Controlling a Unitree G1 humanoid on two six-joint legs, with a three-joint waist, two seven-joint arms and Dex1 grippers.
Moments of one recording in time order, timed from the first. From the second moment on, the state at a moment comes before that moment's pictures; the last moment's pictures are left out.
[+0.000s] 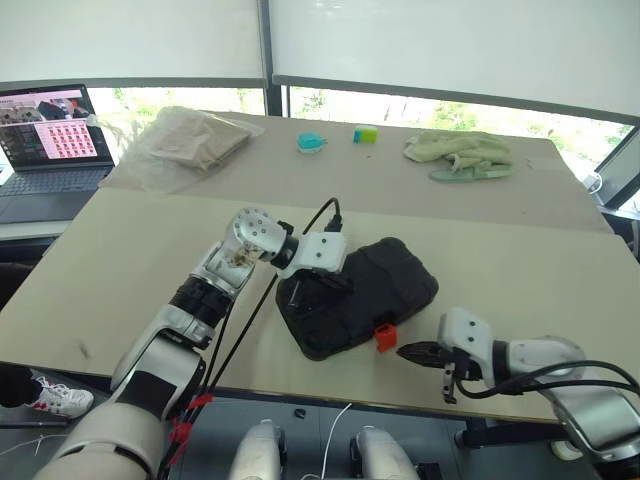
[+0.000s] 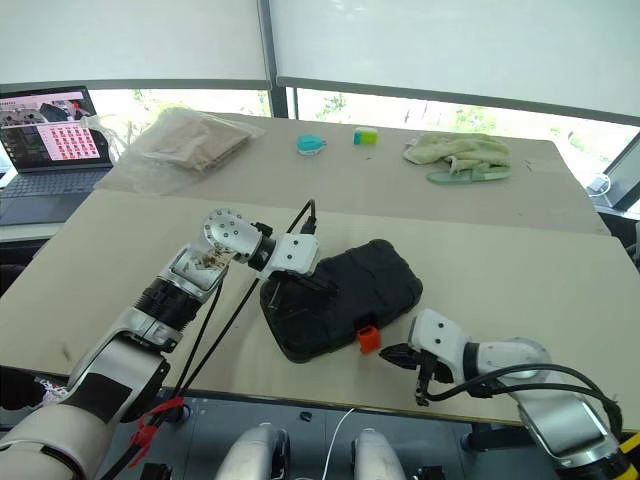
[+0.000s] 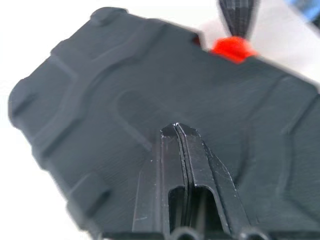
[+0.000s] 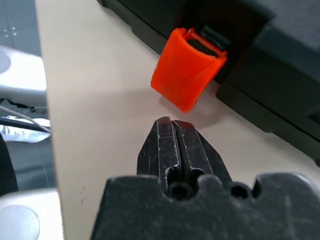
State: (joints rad) left arm -0.92 0.39 -0.45 0.48 0.00 -0.07 -1.39; right arm 0.03 -0.82 0.12 -0.41 0.24 0.38 0.93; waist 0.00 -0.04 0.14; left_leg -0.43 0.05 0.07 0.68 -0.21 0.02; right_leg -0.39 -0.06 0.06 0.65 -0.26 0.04
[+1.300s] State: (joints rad) left arm -0.88 0.41 -0.36 0.47 -0.05 0.05 -1.39; right arm 0.07 -0.80 -0.03 -0.54 0.38 0.46 0.94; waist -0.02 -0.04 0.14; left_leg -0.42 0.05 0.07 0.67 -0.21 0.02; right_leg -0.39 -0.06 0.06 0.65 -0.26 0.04
